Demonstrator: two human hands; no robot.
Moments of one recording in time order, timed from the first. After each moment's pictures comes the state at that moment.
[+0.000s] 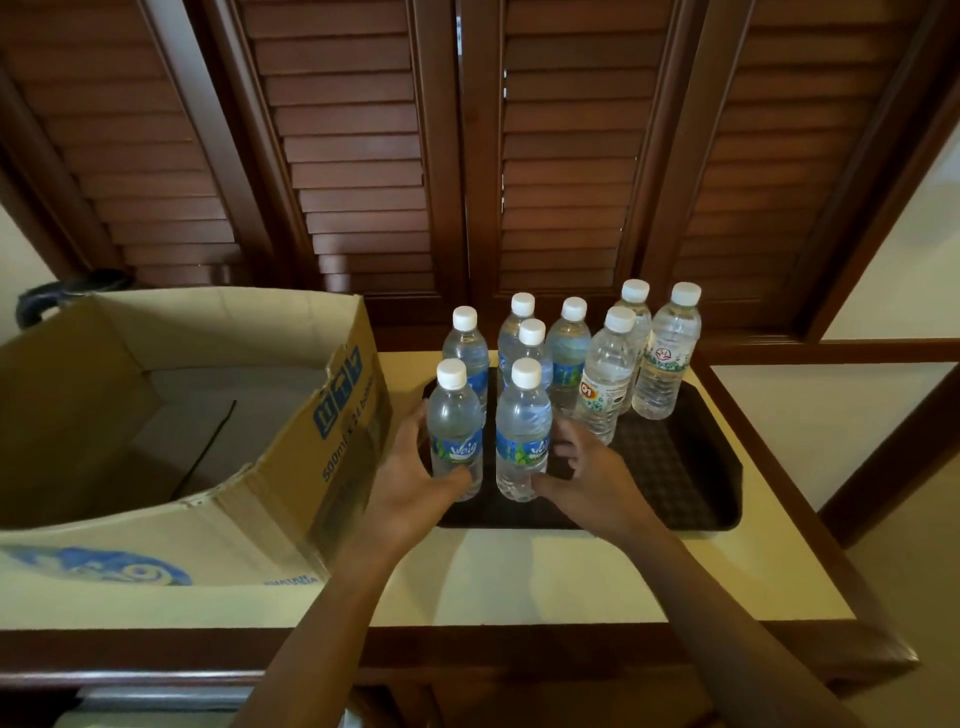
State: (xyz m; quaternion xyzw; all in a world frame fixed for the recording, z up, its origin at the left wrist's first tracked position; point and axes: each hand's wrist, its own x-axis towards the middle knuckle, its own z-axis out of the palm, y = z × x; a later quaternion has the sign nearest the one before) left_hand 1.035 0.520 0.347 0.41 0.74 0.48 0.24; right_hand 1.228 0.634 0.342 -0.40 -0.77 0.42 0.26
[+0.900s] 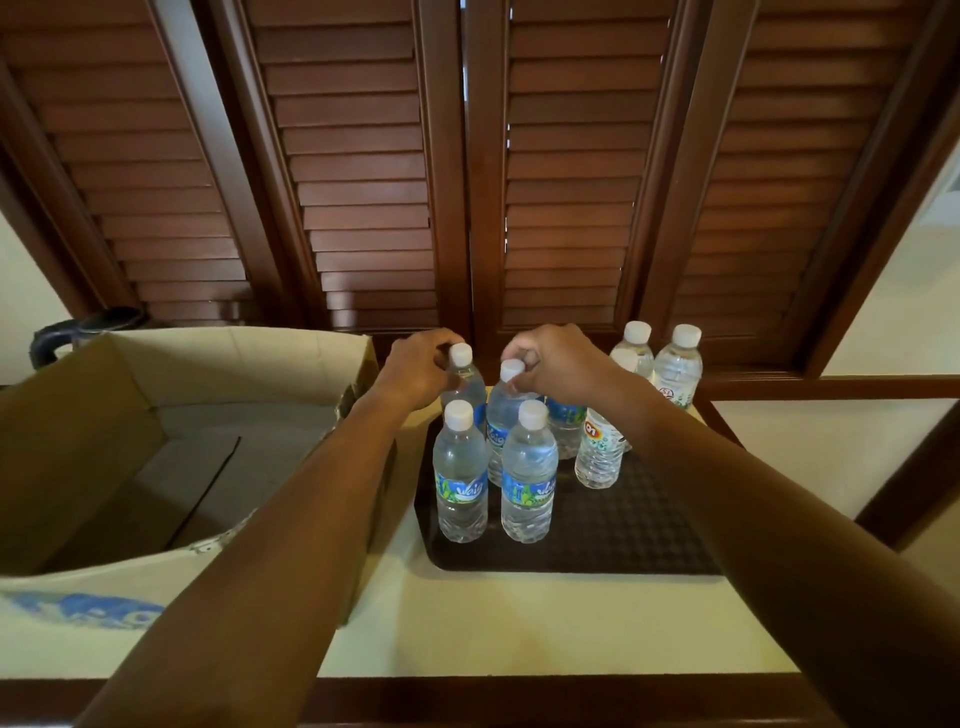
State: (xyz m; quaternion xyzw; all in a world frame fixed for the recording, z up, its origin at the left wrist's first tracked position) left_hand 0.950 0.641 0.441 0.56 0.75 0.33 0.09; right_hand 1.154 0.737 0.465 -0.31 -0.91 0.21 0.17
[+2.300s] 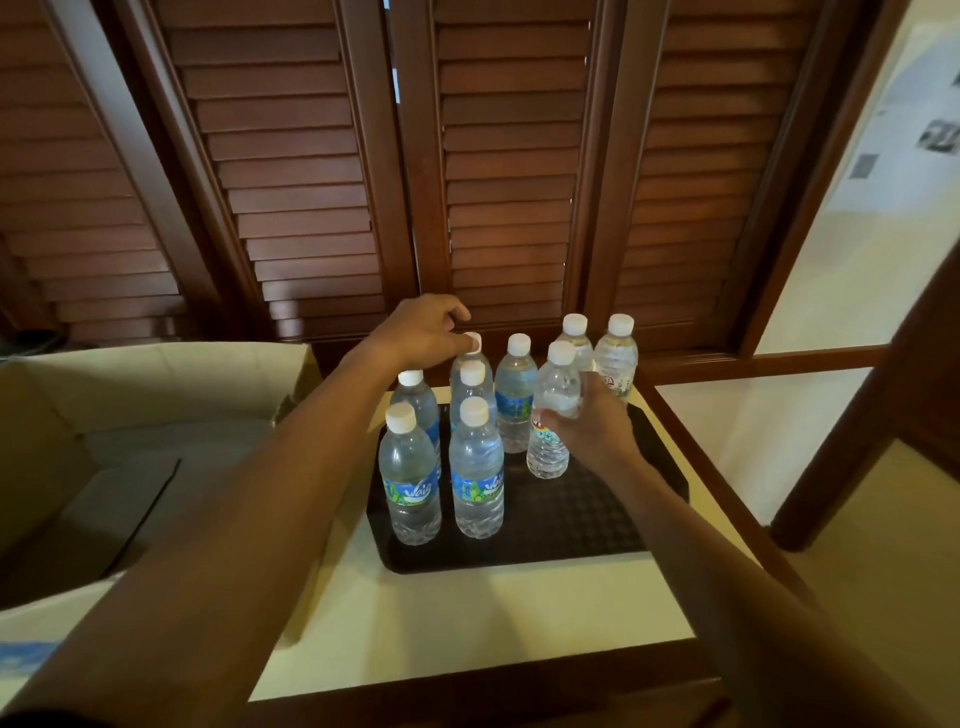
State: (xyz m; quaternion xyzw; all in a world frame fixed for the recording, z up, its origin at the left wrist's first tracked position) left_hand 1.006 0.678 0.500 0.64 0.71 0.26 0.13; right_hand 1.242 0.720 0.381 -0.53 -0.73 0.27 0.34
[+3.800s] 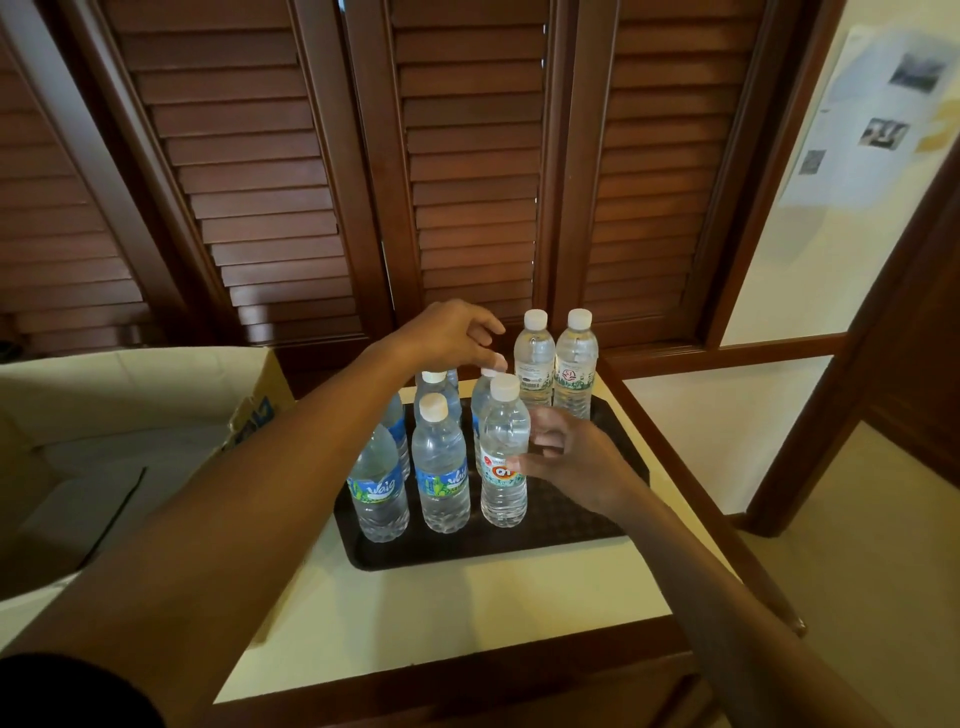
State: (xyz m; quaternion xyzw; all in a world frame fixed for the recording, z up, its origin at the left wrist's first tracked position) left_hand 1.065 0.706 0.495 0.70 0.65 0.21 0.19; right_hand 1.296 0.673 0.386 -0.40 -0.76 0.43 0.27
